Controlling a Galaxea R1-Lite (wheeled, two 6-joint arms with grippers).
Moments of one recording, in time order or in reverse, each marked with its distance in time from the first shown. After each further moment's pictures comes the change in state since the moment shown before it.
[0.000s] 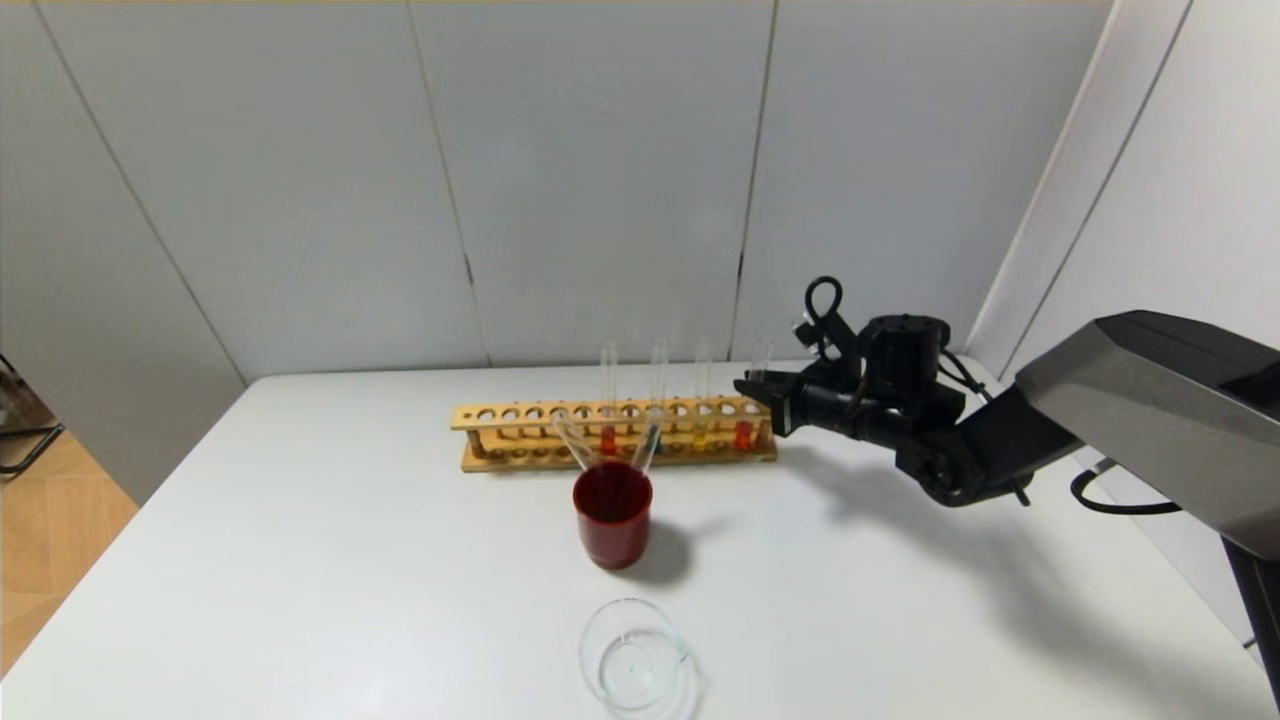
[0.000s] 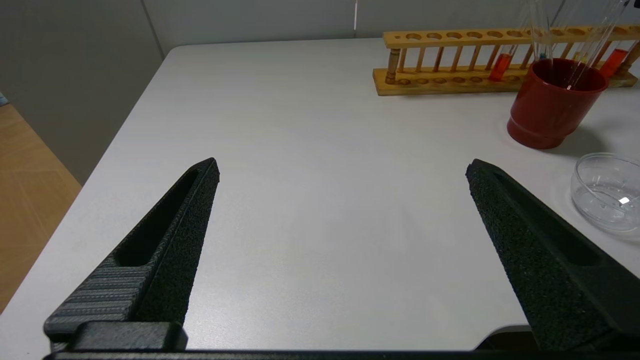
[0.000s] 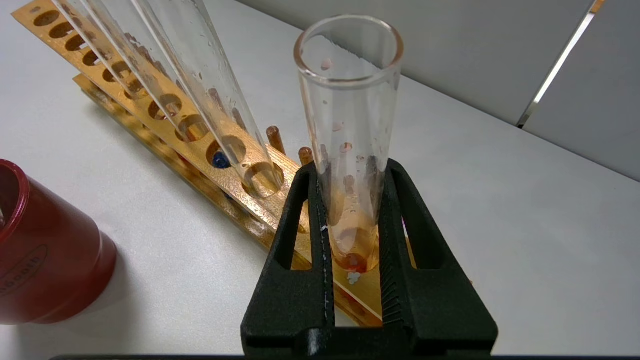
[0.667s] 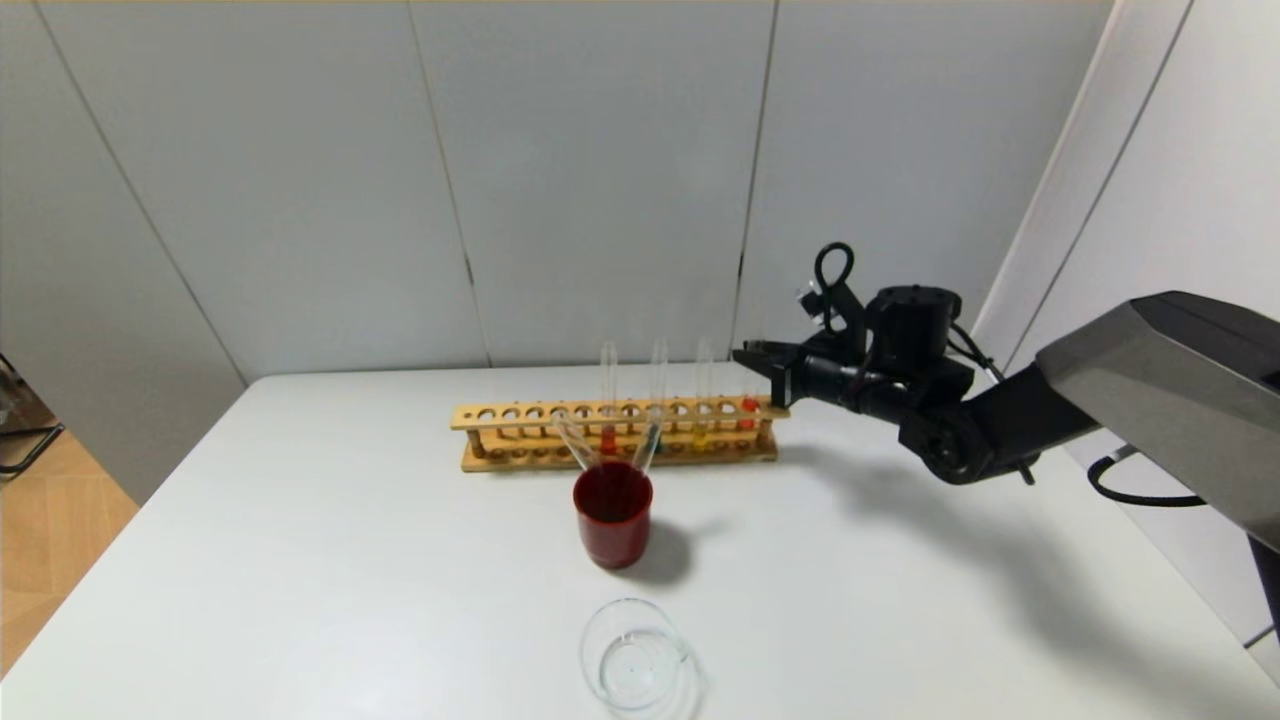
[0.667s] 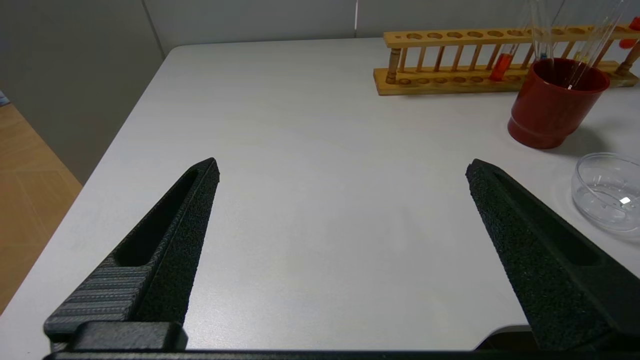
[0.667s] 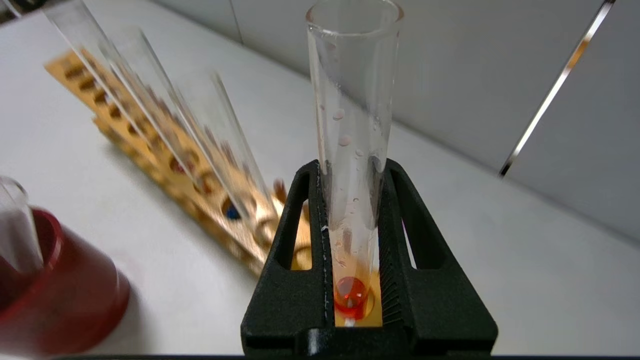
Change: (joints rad) left arm 0.000 0.000 0.000 0.000 -0.001 0.000; right arm -0.005 -0.059 -0.063 0.010 0.001 0.020
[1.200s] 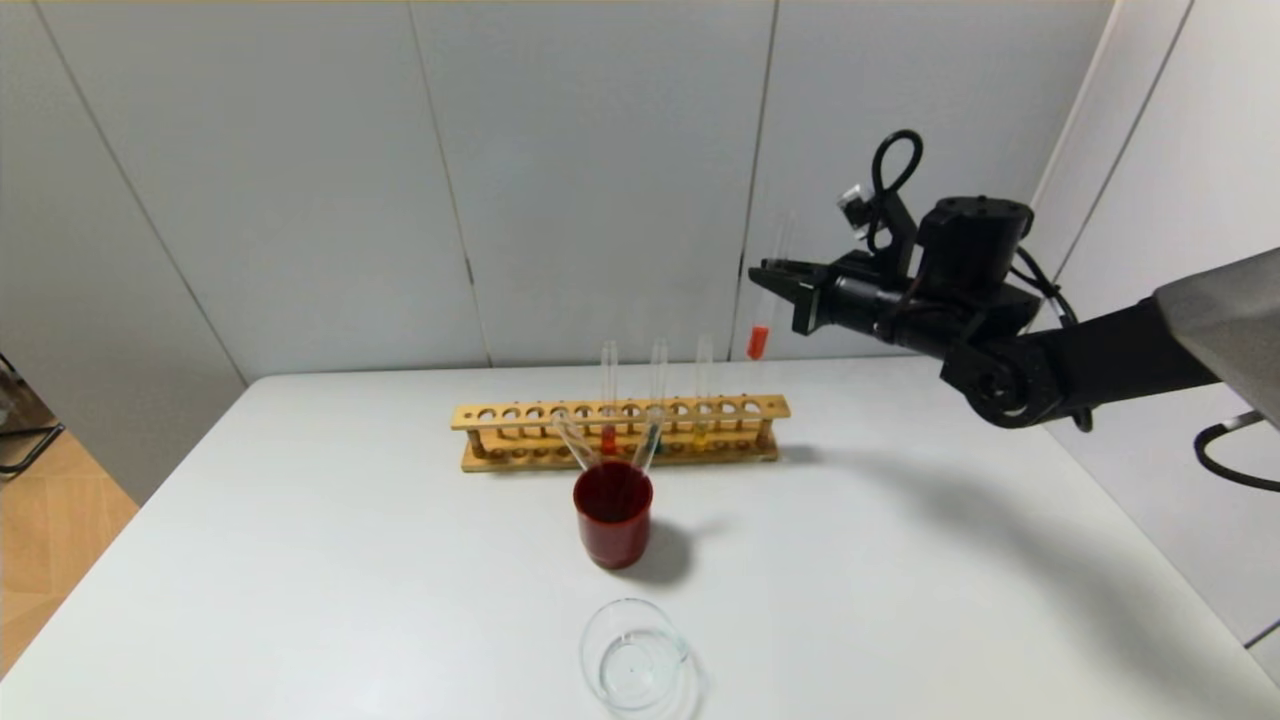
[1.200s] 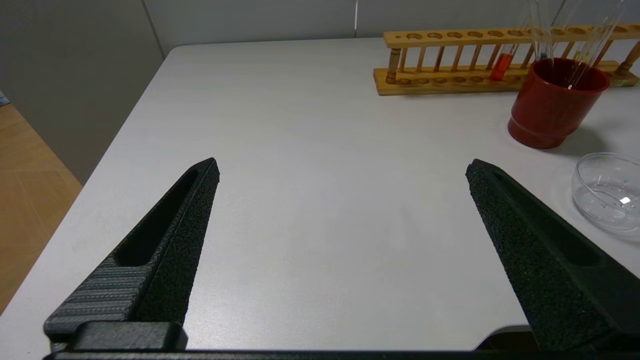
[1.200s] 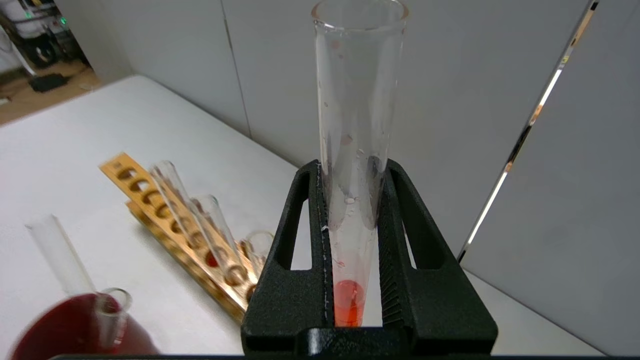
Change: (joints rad) left arm 0.000 0.000 0.000 0.000 0.000 0.000; right arm -0.009 -0.179 -0.057 0.092 -0.001 0.045
